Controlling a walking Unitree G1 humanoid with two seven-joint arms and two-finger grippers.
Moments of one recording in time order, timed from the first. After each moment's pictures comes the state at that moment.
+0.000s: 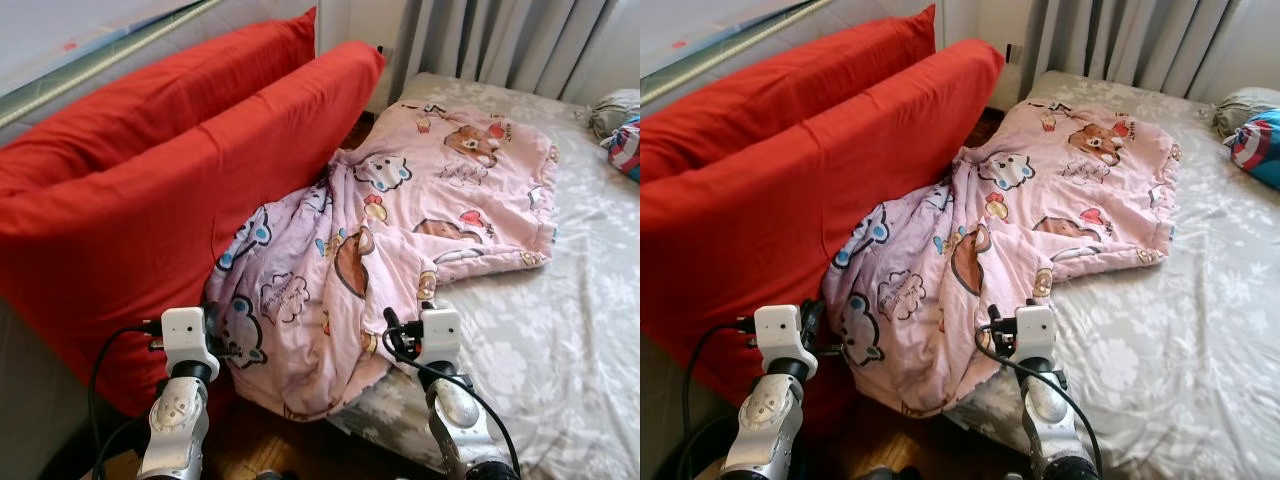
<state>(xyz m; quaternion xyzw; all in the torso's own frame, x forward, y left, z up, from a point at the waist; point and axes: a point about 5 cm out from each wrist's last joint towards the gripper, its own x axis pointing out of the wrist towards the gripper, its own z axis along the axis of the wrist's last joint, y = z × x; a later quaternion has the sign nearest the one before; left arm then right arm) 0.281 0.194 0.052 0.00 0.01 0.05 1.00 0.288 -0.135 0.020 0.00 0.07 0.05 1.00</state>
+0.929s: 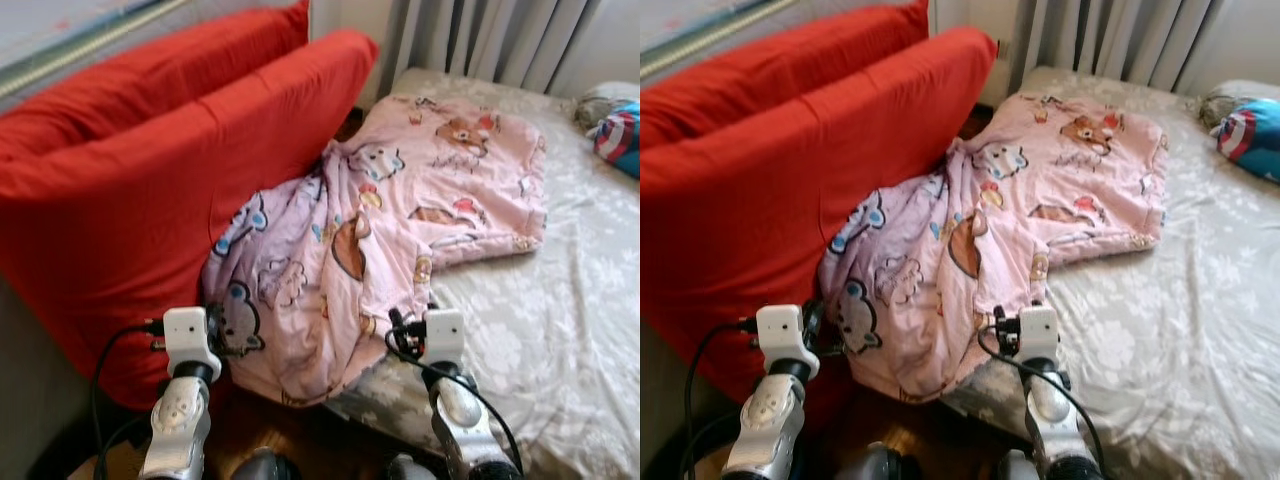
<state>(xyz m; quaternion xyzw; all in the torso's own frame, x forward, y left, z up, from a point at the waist) 0.281 0.191 0.051 0.00 0.01 0.04 1.00 0.289 -0.139 0.019 -0.01 0.08 0.04 1.00</state>
